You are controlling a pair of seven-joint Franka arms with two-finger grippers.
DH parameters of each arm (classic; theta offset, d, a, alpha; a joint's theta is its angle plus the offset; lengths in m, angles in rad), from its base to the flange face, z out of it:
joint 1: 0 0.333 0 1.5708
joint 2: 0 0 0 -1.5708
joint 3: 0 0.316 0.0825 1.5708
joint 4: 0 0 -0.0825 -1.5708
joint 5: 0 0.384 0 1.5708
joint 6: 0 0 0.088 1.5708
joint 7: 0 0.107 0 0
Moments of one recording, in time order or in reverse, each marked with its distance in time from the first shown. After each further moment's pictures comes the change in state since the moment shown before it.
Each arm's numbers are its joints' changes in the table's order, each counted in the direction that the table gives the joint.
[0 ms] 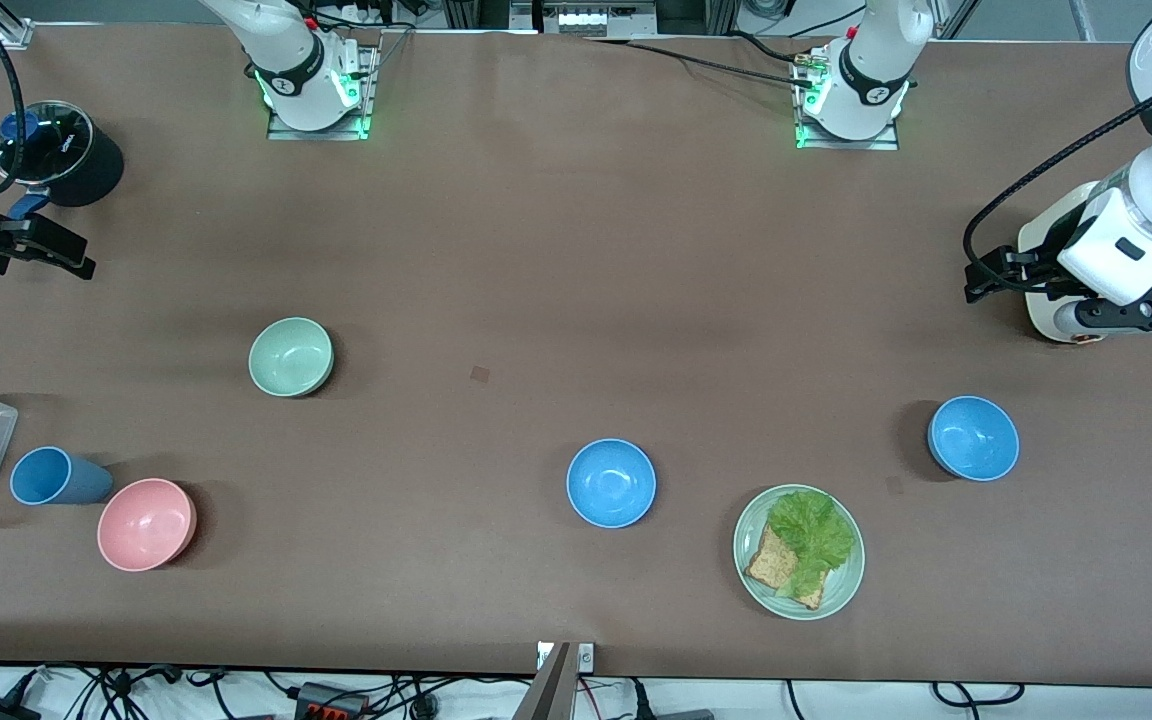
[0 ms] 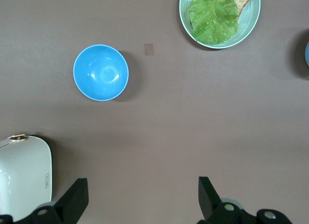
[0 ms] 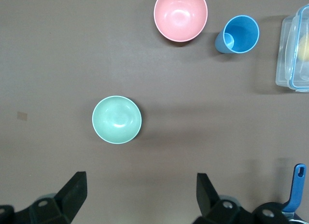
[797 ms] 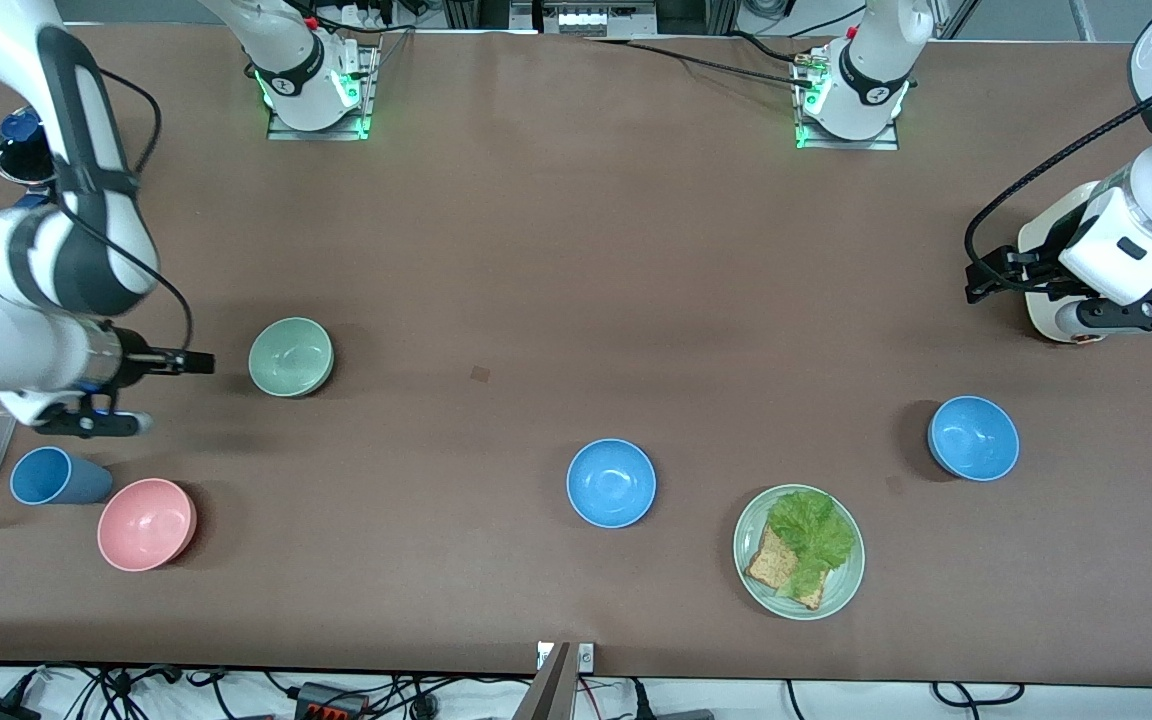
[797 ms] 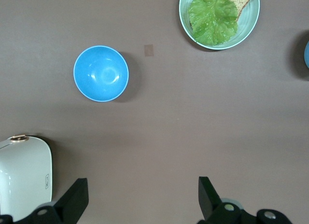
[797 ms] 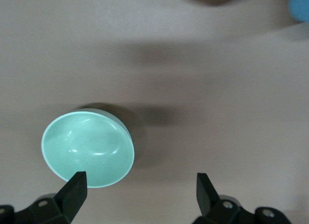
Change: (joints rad) left arm 0.000 -0.001 0.000 0.004 0.000 0.000 0.000; right arm 0.000 -0.415 0.021 -0.049 -0.001 0.211 -0.003
